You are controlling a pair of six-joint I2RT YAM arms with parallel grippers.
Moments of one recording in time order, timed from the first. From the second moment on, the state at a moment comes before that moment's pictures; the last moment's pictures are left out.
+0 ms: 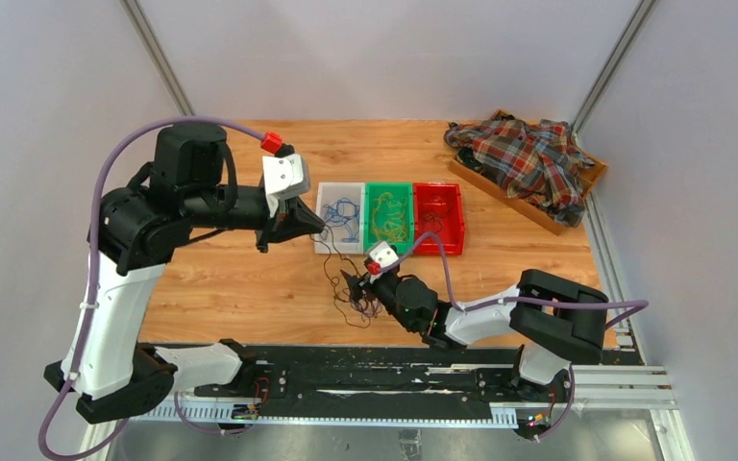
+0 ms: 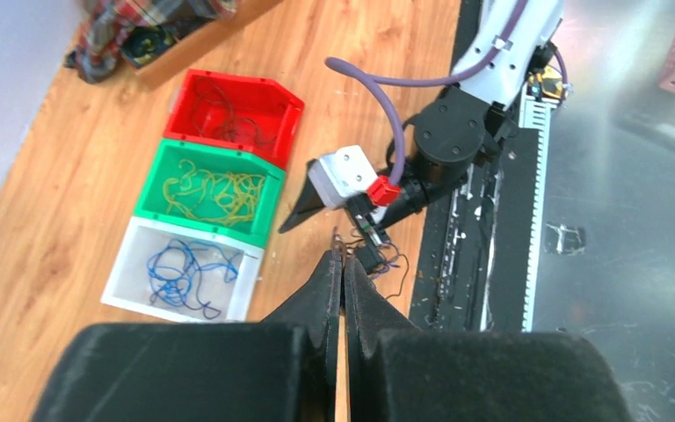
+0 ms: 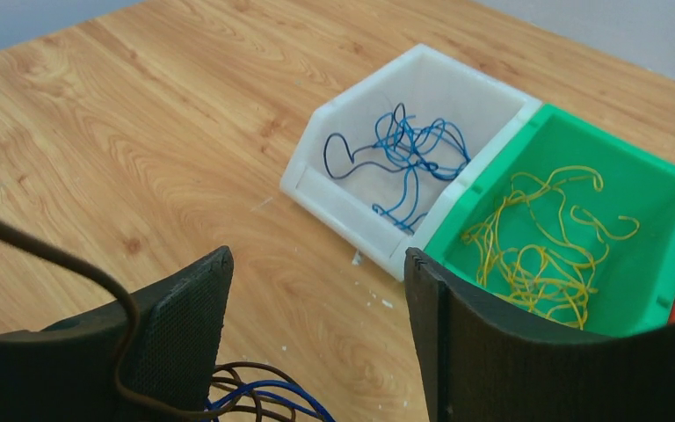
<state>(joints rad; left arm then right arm) -0.58 1.19 1.93 -1.29 0.69 0.44 1.21 1.61 0.54 1.07 0.48 -0.07</state>
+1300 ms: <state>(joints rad) -0.59 1.28 2.35 -1.23 0.31 0.63 1.27 1.45 0.41 0.98 0.50 -0.01</state>
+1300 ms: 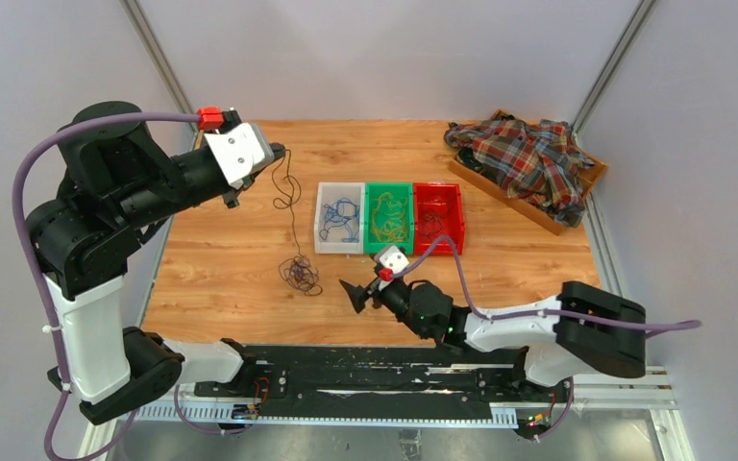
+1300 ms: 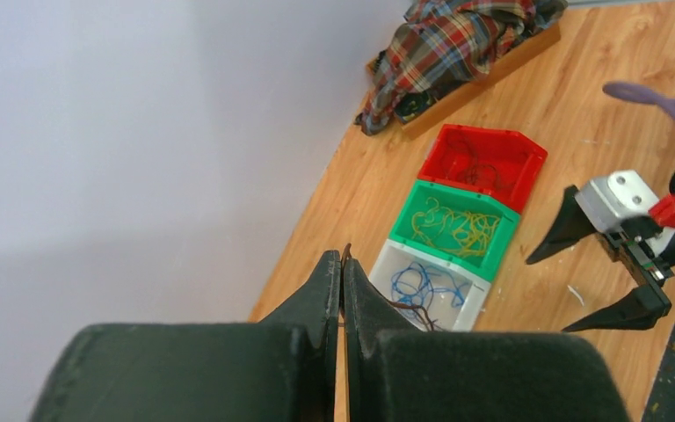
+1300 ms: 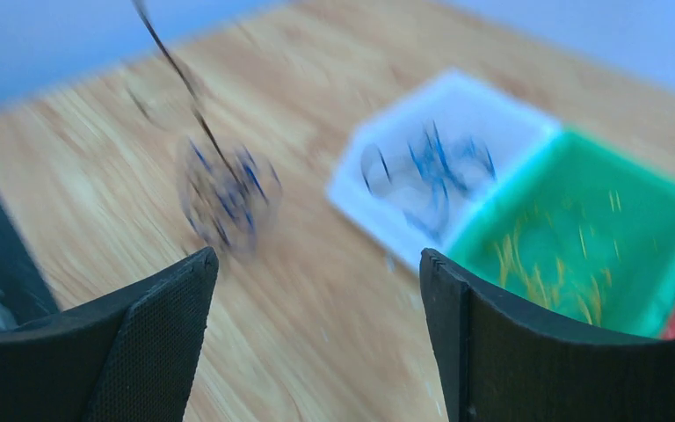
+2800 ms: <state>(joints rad) -0.59 1.28 2.51 -1.04 0.31 0.60 1.11 1.84 0.69 0.95 -0.01 0.17</state>
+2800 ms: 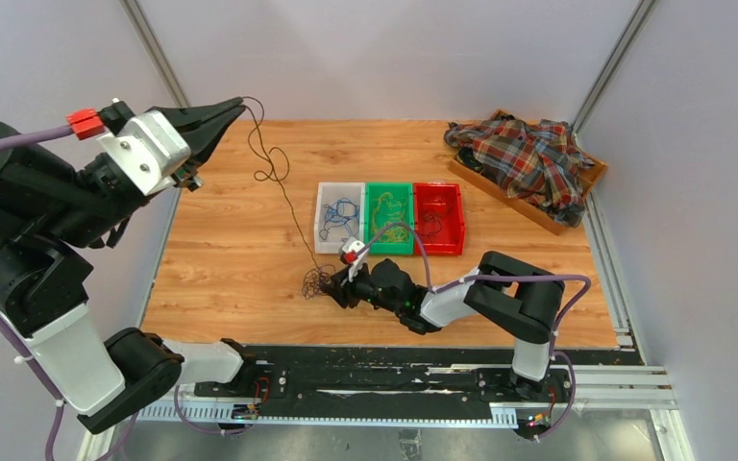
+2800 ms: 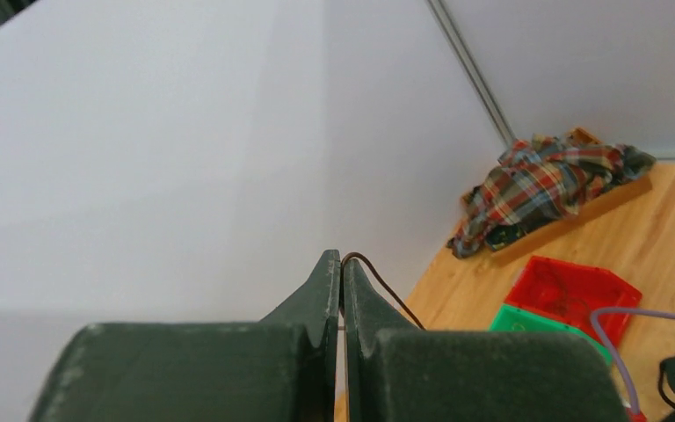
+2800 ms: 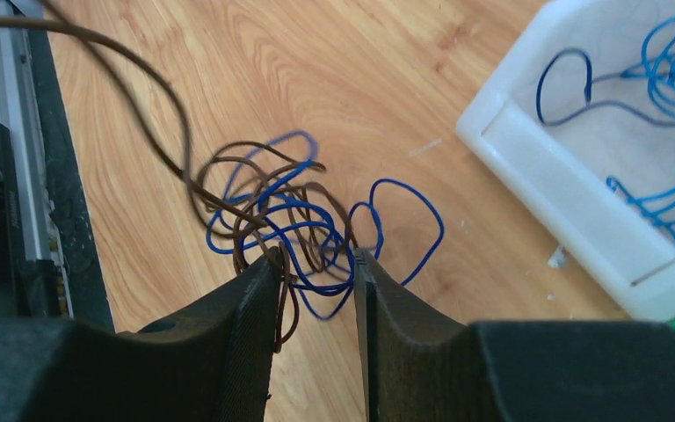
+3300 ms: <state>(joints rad) -0.59 1.20 2.40 -0.54 0.12 0.64 1.11 1.82 0.58 0.97 0.05 0.19</state>
